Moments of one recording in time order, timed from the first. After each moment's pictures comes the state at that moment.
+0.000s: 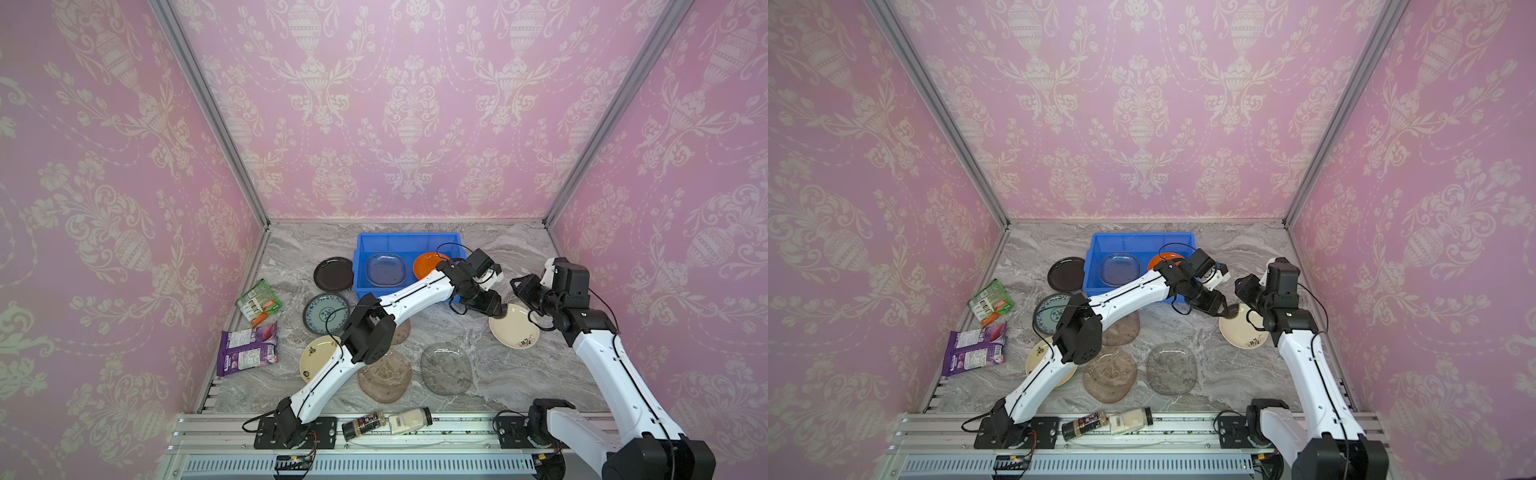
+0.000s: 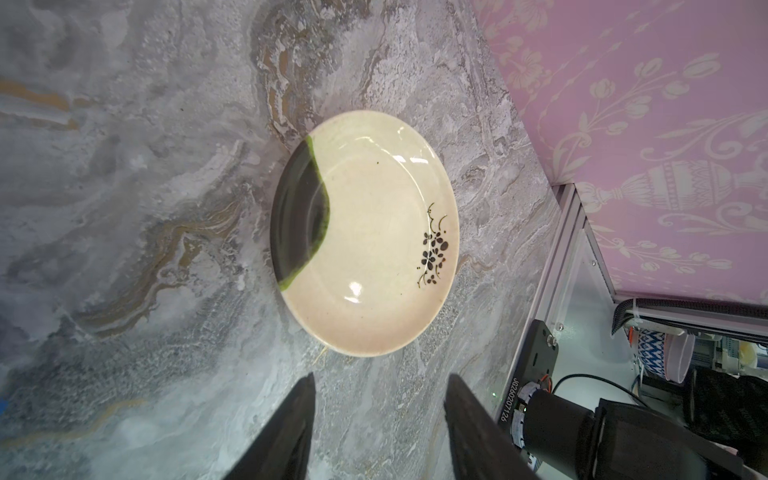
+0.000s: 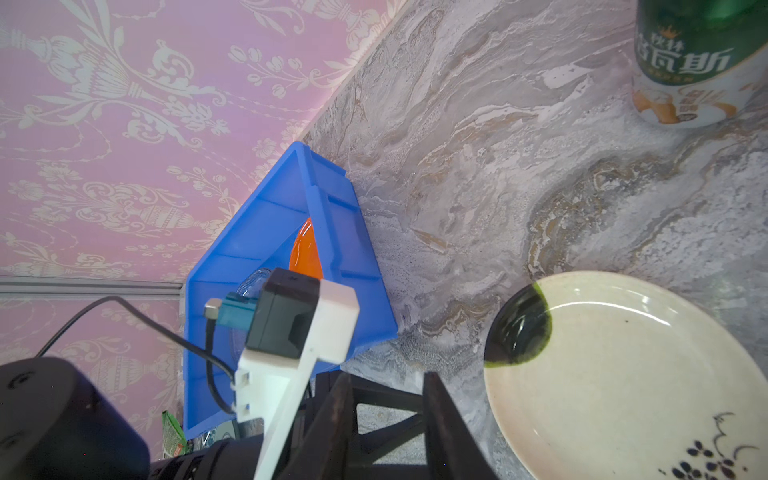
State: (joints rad) left arm -0.92 2.53 2.38 -0.83 0.52 -0.40; right arm -0.08 1.01 0.79 -0.43 -0.22 0.71
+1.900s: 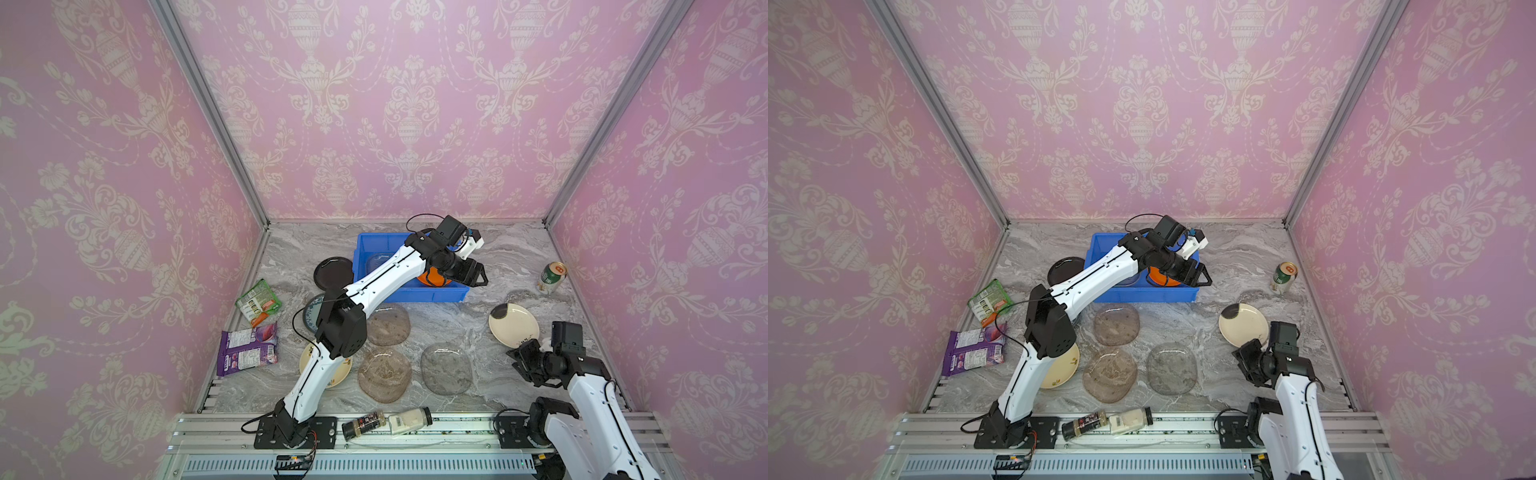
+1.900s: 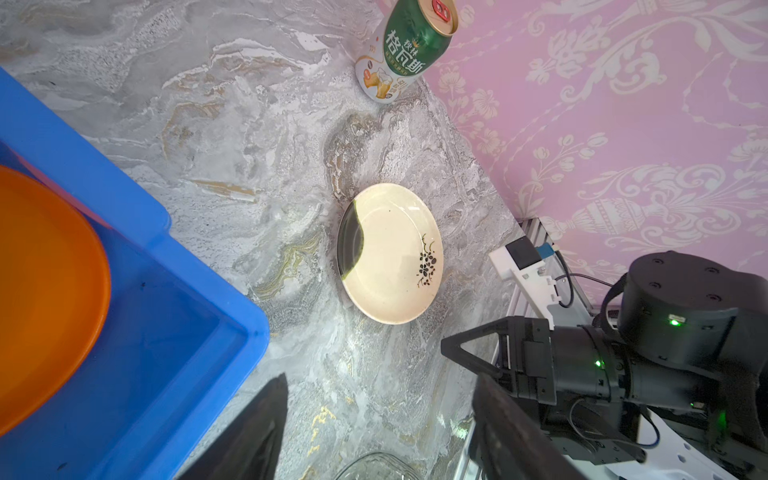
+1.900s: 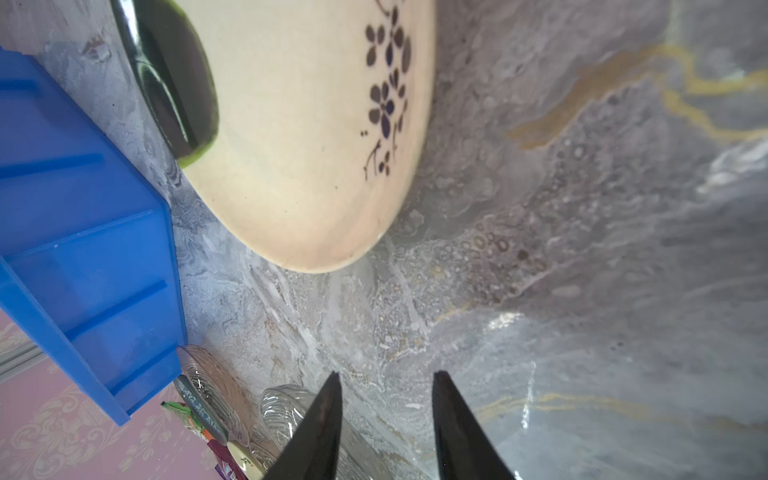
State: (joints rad) left arm -0.77 2.27 2.24 -0.82 0.55 -0.32; right arm -0.26 0.73 0.36 -0.79 -0.38 0.91
